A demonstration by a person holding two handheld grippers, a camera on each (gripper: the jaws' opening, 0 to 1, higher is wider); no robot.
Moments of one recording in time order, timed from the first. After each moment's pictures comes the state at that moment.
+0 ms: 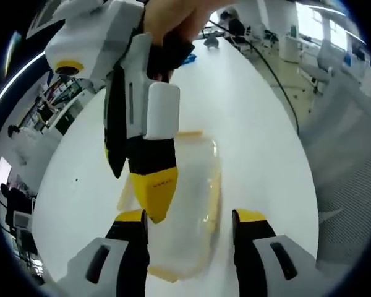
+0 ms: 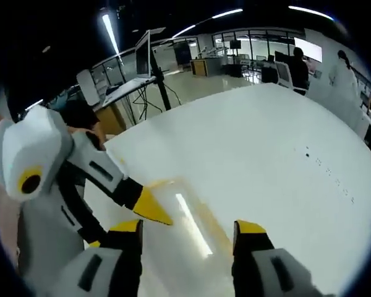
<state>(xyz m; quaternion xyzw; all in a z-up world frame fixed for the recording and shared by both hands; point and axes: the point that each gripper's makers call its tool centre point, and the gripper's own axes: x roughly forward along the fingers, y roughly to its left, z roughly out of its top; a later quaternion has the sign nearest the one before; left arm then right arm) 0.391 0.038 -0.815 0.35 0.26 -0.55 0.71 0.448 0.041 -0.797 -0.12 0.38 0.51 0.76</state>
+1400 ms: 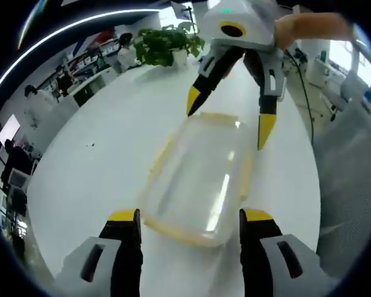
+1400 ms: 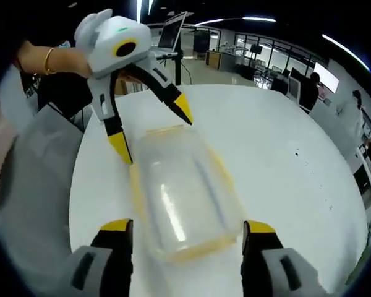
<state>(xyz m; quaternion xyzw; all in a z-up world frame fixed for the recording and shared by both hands) 0.422 0.079 -0.818 0.29 0.30 -0.50 0.76 0.411 -0.014 -0.823 -0.27 0.35 0.51 0.74</state>
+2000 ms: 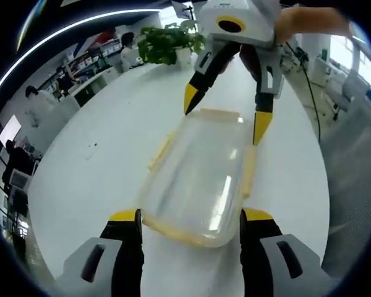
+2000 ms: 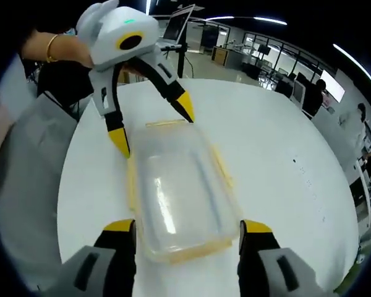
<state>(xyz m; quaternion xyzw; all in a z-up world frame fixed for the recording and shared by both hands) 0.449 0.081 -0.823 0.30 0.30 -0.49 0.76 0.441 -0.015 -0.827 -0.31 0.35 0.50 0.73</state>
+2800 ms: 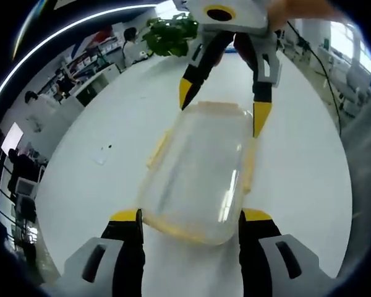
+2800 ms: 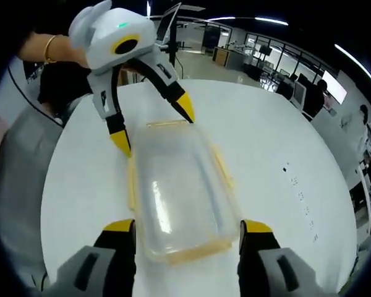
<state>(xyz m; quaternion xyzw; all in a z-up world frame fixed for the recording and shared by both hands) 0.518 0.085 -0.826 0.33 0.30 -0.48 0.75 0.513 -0.013 -0.827 -0.31 0.35 0.51 0.72</state>
